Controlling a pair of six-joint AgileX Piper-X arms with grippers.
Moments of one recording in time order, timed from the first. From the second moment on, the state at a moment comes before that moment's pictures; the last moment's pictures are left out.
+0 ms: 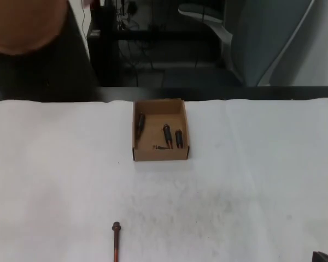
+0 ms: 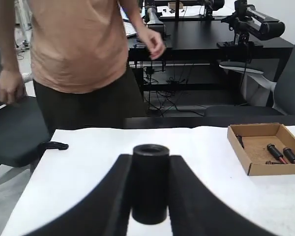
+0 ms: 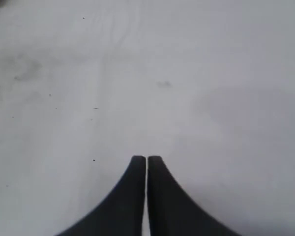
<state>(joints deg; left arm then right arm) -43.4 -0.6 -48.1 67.4 -41.7 -7.3 16.6 15.5 0.9 24.9 11.6 12.0</state>
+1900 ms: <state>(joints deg) -43.4 -0.6 -46.6 67.4 -34.4 -3.4 16.6 15.6 0.6 -3.0 -29.6 58.2</state>
